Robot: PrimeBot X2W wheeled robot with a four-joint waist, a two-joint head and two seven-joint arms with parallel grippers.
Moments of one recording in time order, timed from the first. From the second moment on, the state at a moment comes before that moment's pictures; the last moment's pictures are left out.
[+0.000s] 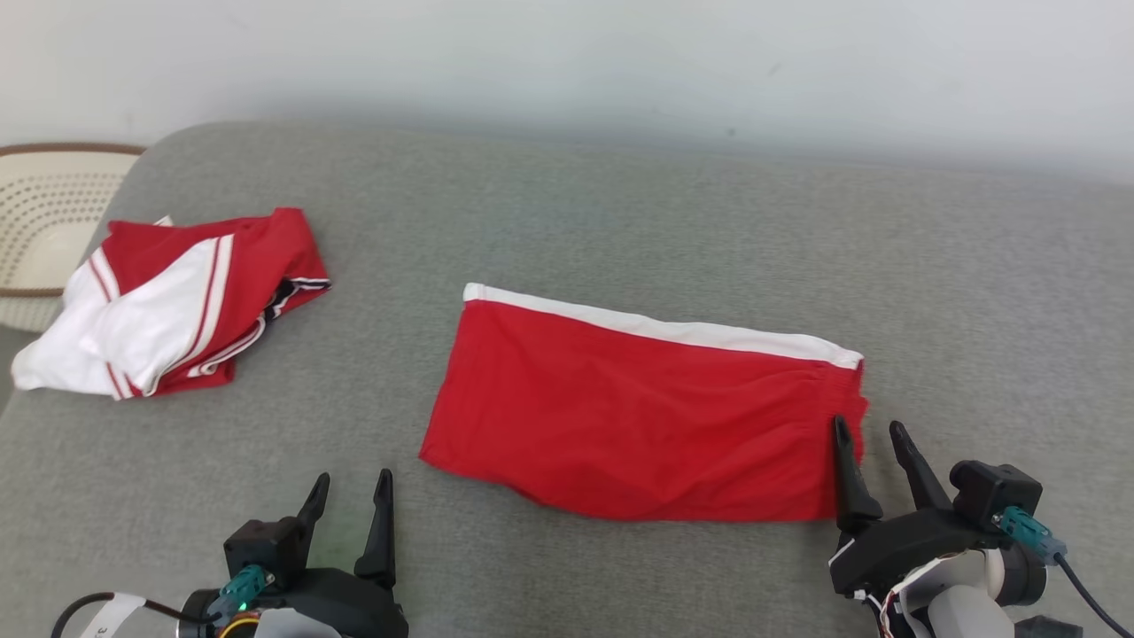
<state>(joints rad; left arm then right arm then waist) -0.37 0.05 -0.18 0.54 -0.27 0.05 -0.26 -0.32 -0.14 0.18 0.53 0.35 0.13 -0.26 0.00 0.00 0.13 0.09</state>
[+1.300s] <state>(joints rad) -0.35 0.05 -0.20 0.42 -0.24 0.04 -0.26 -0.36 -0.18 0.13 0.66 0.44 0.13 -0.26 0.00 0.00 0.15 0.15</state>
